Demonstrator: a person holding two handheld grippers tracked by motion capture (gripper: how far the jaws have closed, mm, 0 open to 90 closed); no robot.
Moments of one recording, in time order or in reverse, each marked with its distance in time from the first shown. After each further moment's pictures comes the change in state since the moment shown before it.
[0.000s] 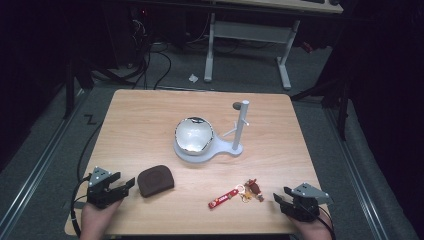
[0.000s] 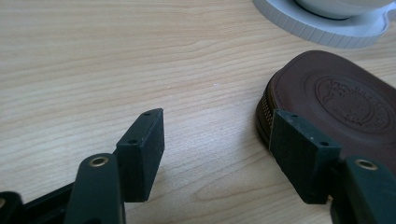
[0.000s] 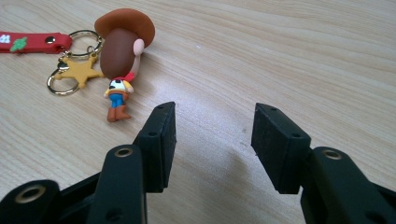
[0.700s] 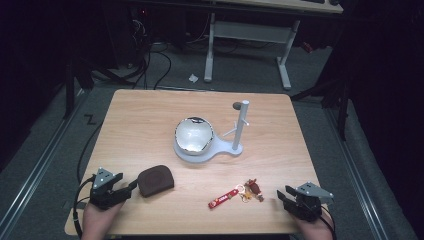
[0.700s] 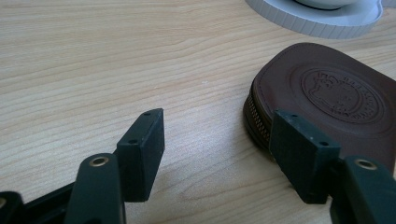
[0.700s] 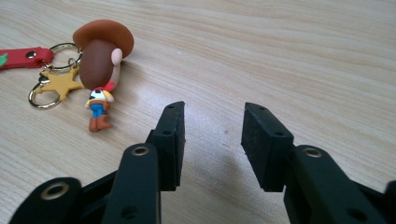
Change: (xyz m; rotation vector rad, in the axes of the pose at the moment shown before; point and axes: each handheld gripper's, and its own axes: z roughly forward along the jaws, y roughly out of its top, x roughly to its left) left arm -0.009 -0.001 0.001 0.009 -0.005 0.043; right arm -0.005 0.000 -0.003 -0.023 -0.014 0.055
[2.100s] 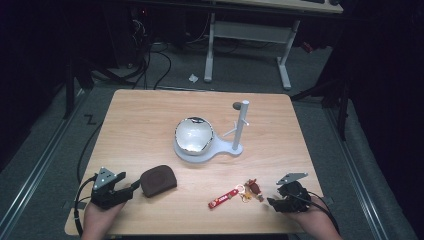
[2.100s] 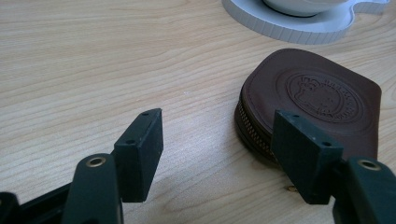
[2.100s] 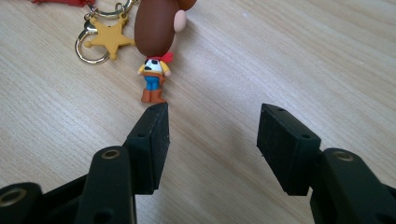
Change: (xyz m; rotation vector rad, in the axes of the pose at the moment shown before) left arm -0.003 0.003 0.000 -0.025 -0.054 0.027; right arm 0.020 0.044 0.014 0.379 0.096 -0.160
